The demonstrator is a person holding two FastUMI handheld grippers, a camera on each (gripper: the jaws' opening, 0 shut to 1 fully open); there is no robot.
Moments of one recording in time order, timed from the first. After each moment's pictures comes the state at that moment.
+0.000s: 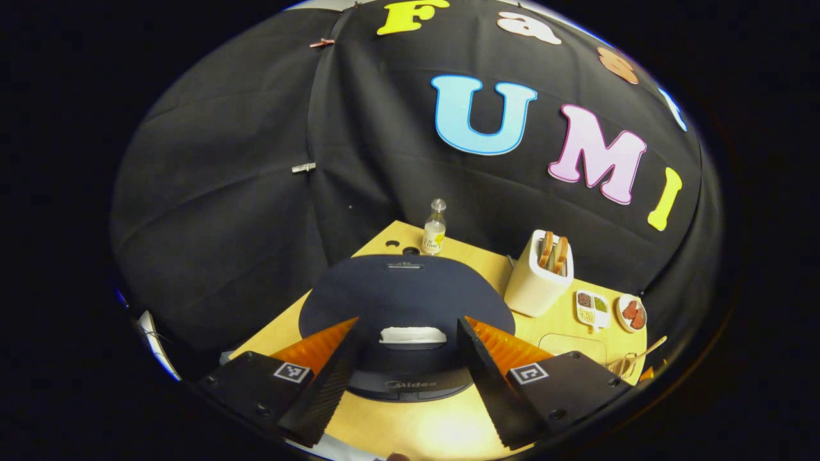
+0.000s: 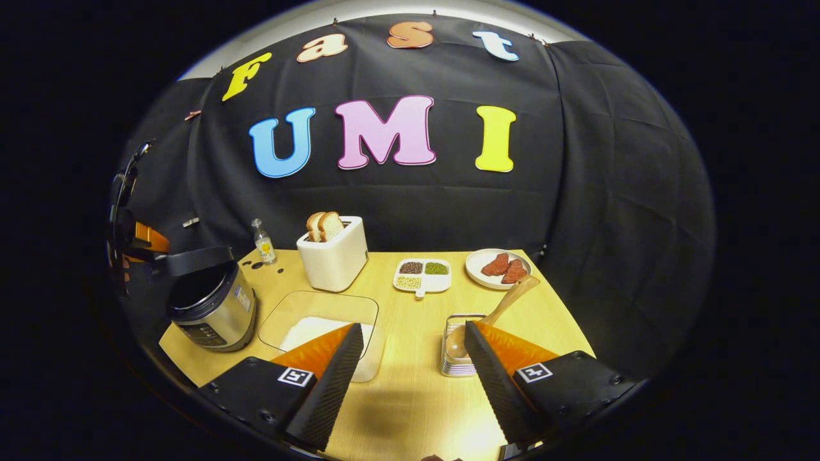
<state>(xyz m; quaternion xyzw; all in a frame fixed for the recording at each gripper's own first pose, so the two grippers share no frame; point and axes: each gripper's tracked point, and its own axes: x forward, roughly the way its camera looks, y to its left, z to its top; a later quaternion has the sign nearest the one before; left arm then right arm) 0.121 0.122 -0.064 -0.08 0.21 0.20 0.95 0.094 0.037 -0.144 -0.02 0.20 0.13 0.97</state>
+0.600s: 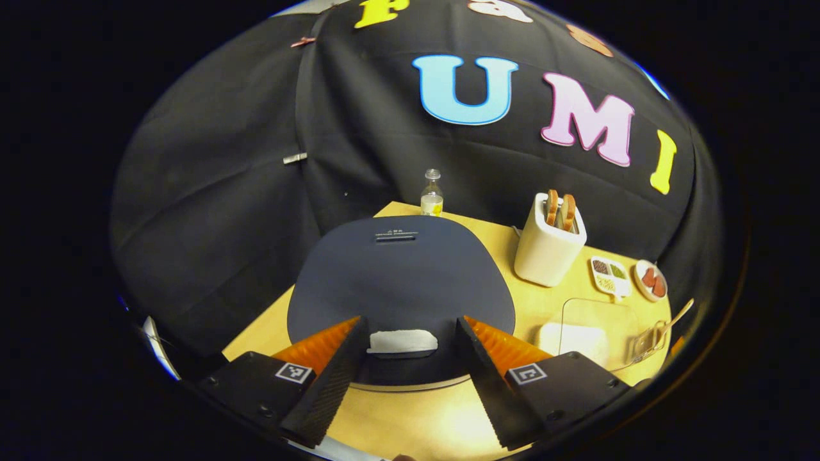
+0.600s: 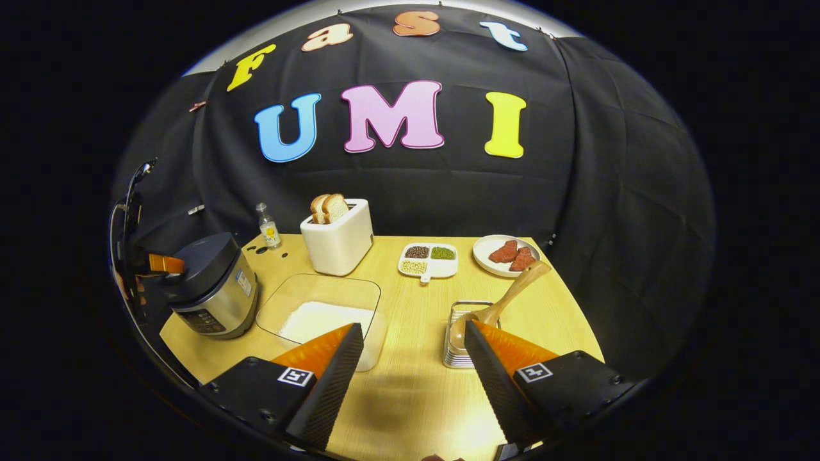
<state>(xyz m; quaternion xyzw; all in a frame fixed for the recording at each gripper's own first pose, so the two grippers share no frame) 0.127 0.115 -0.128 -0.02 0.22 0.21 0.95 0.094 0.026 -0.169 -0.02 0.24 0.14 0.96</state>
